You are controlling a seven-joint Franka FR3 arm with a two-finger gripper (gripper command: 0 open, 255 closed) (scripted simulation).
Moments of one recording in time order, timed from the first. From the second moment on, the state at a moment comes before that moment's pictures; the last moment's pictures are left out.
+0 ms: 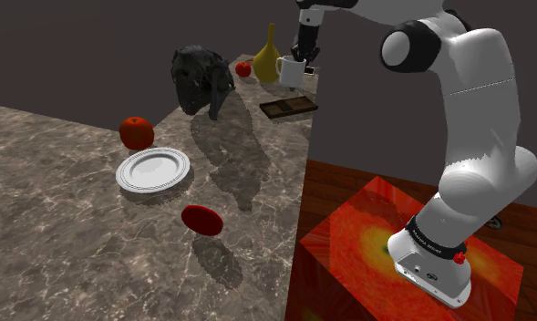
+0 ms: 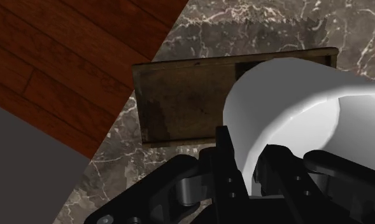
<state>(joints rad) -0.19 0.68 -0.11 -0.94 0.08 1.58 0.02</state>
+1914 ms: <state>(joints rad) -0.20 0.75 -0.11 -1.04 0.09 1.75 -0.01</state>
